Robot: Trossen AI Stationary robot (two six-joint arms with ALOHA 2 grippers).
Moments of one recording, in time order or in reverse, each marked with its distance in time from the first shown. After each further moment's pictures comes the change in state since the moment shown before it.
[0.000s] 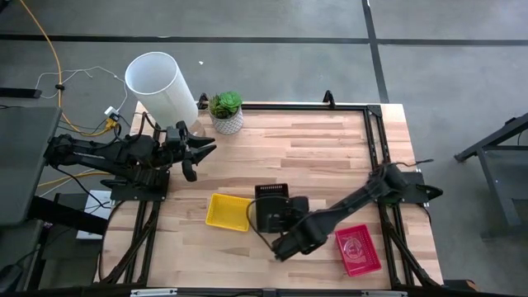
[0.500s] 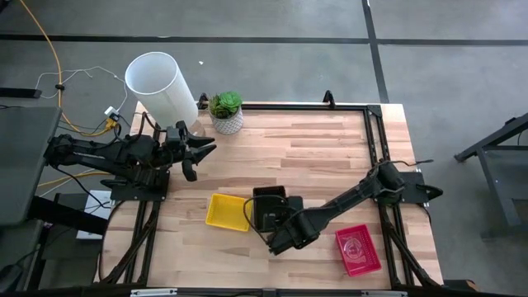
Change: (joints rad) left arm 0.000 0.000 0.000 0.001 -0.003 0.000; right arm -0.045 0.025 -0.116 0.161 -0.064 -0.049
